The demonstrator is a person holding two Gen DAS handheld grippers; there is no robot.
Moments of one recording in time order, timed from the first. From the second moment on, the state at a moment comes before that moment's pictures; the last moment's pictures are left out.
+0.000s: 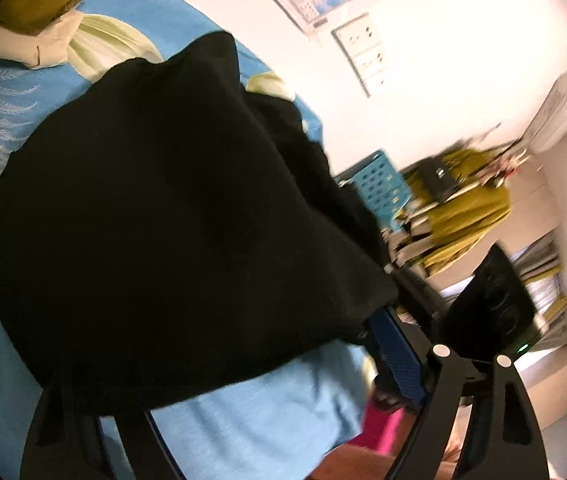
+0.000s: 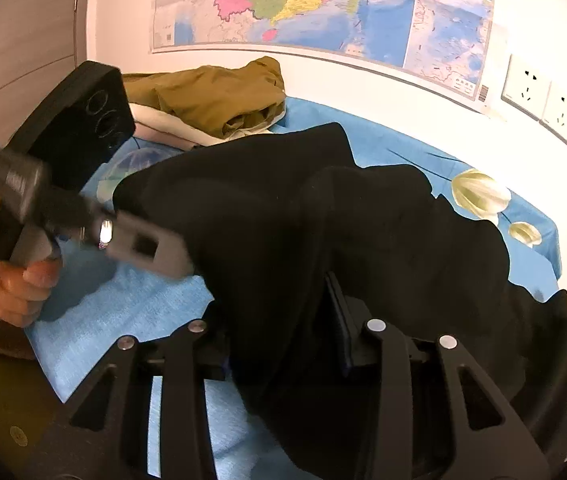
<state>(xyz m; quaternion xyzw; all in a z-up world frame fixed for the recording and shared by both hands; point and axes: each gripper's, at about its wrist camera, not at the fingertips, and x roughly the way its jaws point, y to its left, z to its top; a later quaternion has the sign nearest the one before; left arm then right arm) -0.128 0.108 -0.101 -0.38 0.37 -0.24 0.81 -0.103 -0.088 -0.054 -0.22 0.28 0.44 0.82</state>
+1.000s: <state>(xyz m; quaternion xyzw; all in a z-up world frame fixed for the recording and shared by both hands) -0.078 0.078 -0.093 -0.25 0.43 -0.12 0.86 -0.074 -0.291 -0.084 0.24 0.44 0.29 0.82</state>
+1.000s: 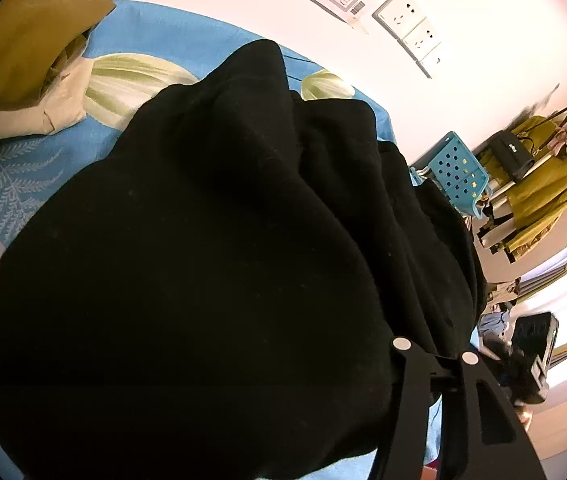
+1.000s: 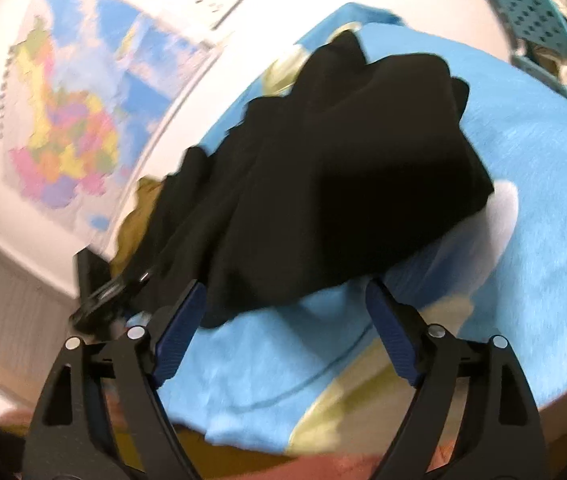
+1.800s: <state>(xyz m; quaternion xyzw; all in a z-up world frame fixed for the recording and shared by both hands) -0.071 0.072 -0.095 -0.18 0.41 -0.09 0.89 -0.025 -0.260 -0.081 0.22 0.38 0.28 0.86</state>
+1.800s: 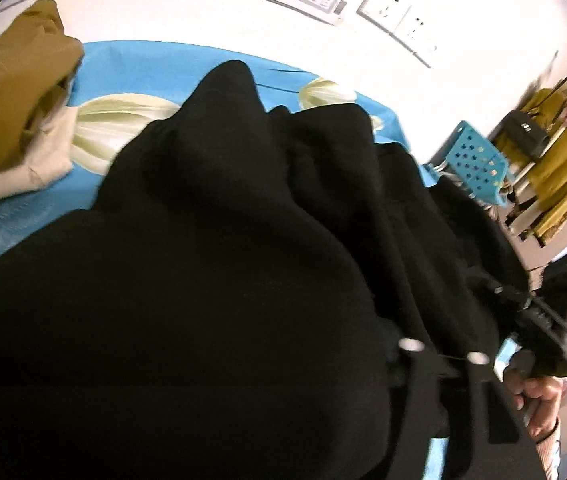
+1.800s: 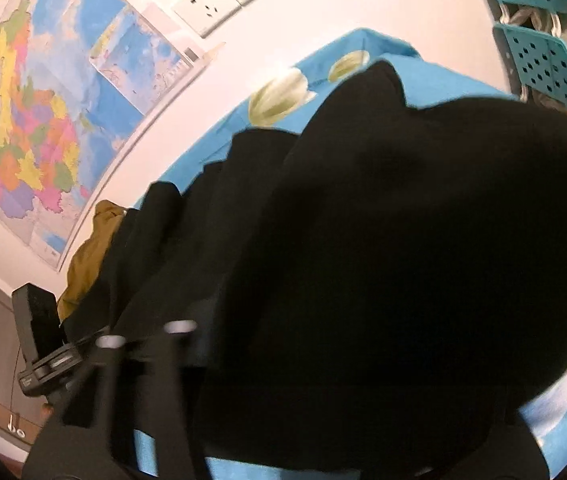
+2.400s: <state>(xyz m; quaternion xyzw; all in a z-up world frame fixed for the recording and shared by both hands) -0.070 0.076 -0.091 -0.15 0.42 -0.08 0.89 -0.009 -0.248 -0.084 0.21 0.39 0.31 0.84</state>
